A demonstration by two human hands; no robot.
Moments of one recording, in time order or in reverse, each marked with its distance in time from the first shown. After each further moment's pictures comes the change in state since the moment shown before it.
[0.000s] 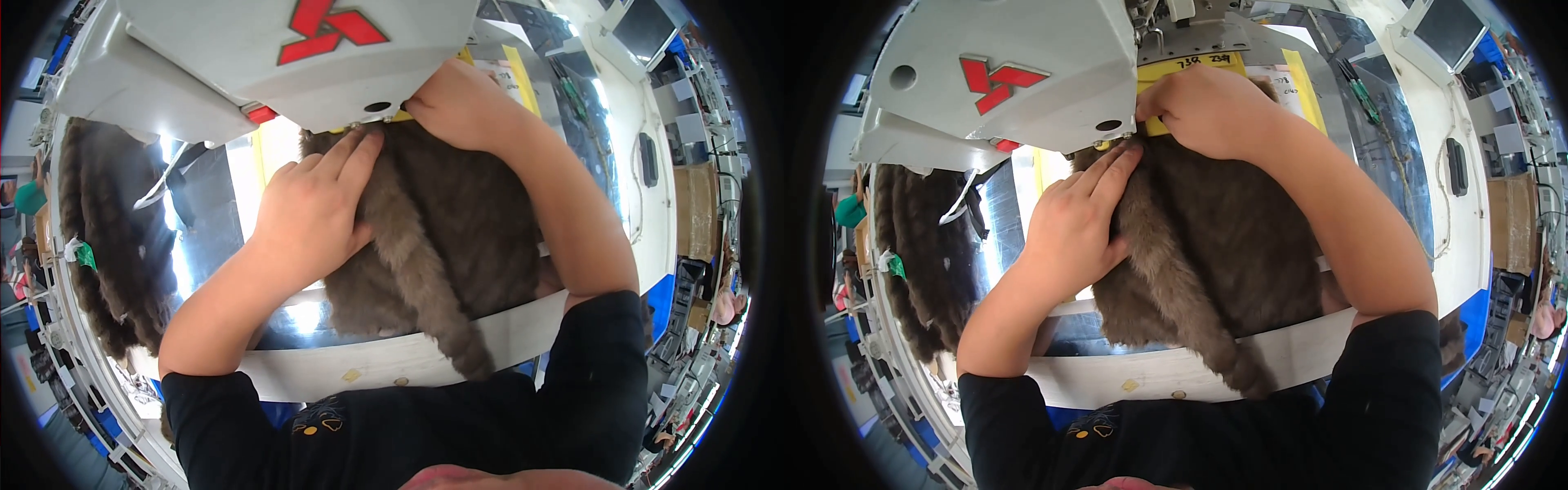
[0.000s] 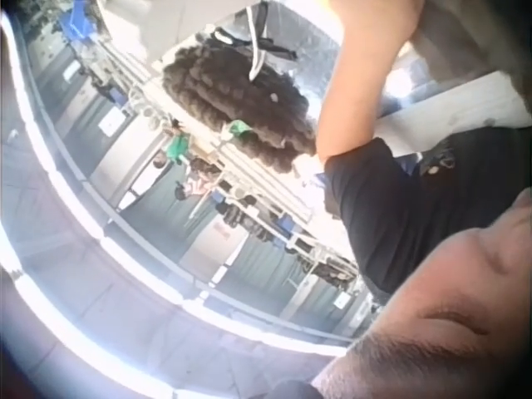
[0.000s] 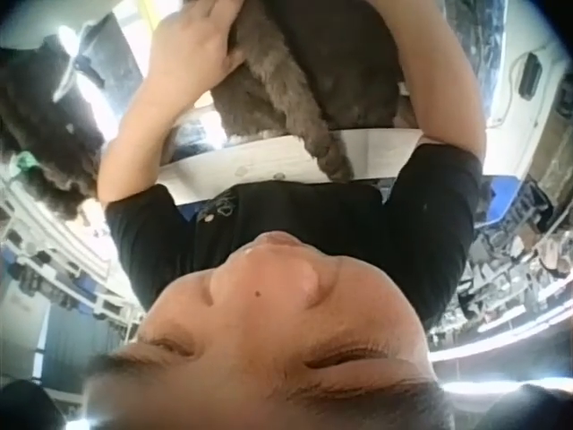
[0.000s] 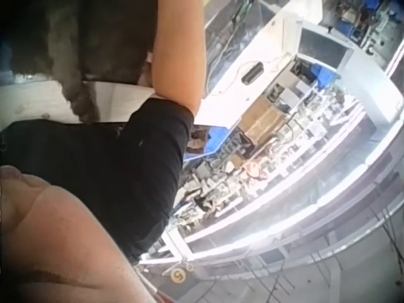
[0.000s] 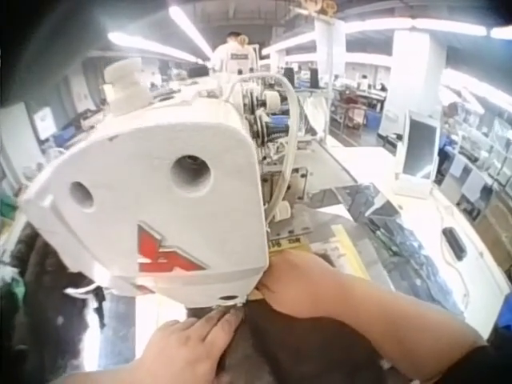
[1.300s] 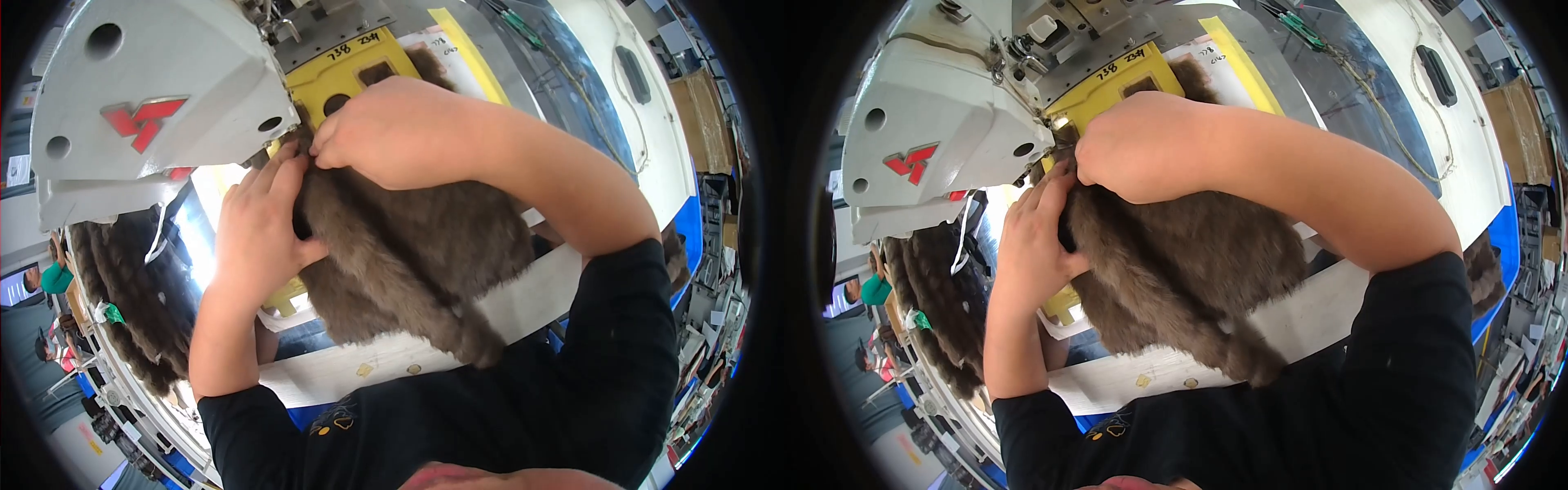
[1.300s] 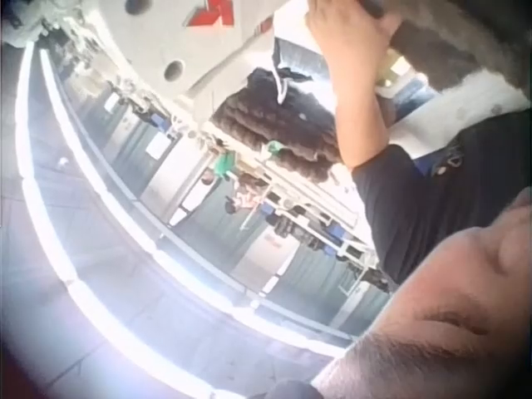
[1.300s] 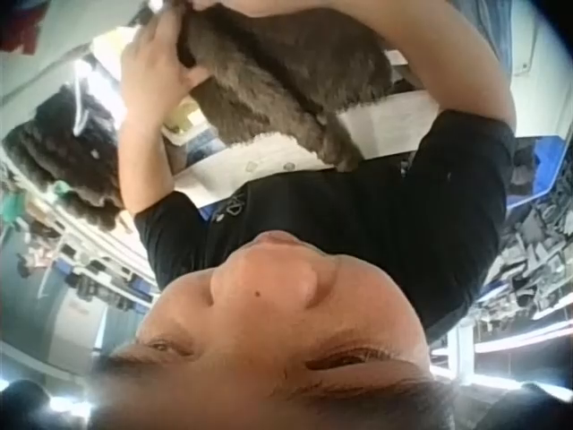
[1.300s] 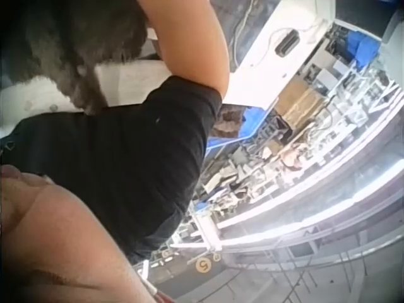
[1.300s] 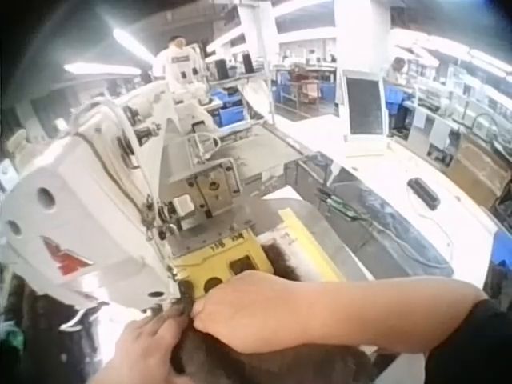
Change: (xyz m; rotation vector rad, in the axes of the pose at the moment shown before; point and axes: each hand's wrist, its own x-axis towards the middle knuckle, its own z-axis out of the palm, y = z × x) left_hand 0.006 0.003 -0.015 0.041 -0.137 -0.060; right_hand -0.044 -0.012 0.008 -0.129 -0.119 -0.345
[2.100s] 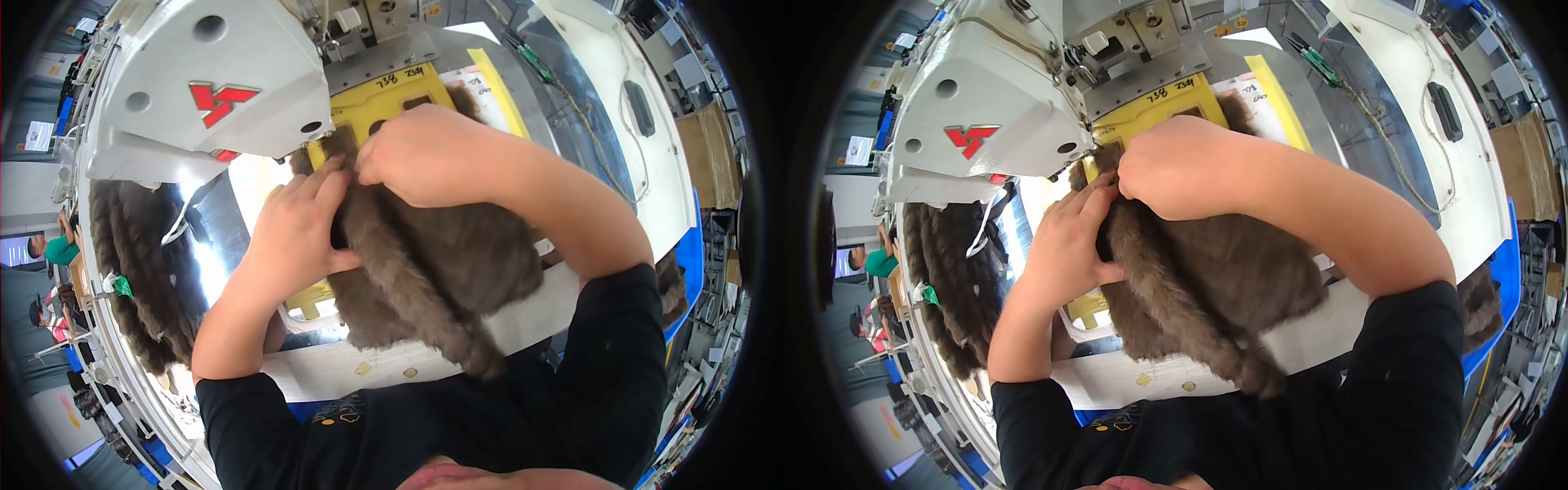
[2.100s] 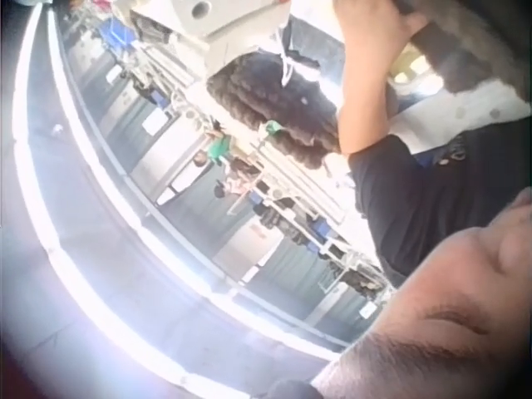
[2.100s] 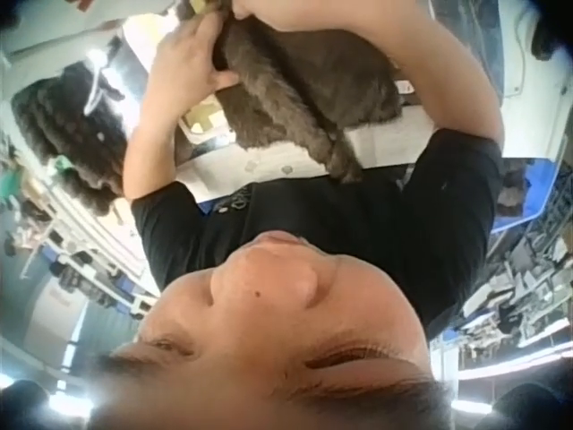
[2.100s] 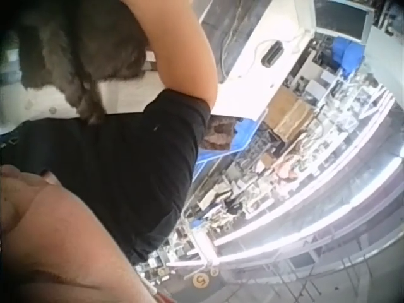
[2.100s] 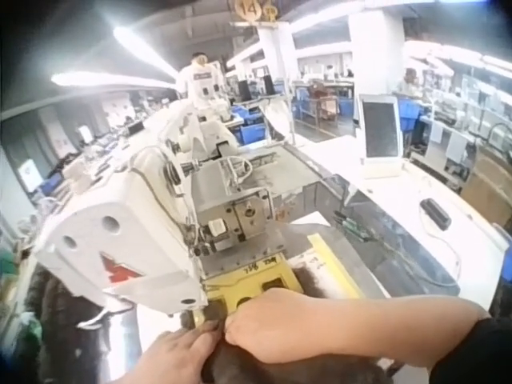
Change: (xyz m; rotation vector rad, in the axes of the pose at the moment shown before) left_hand -0.005 0.011 -0.004 -0.054 -0.048 0.088; right_hand -0.008 -0.009 -0.013 -0.006 -0.092 0.031
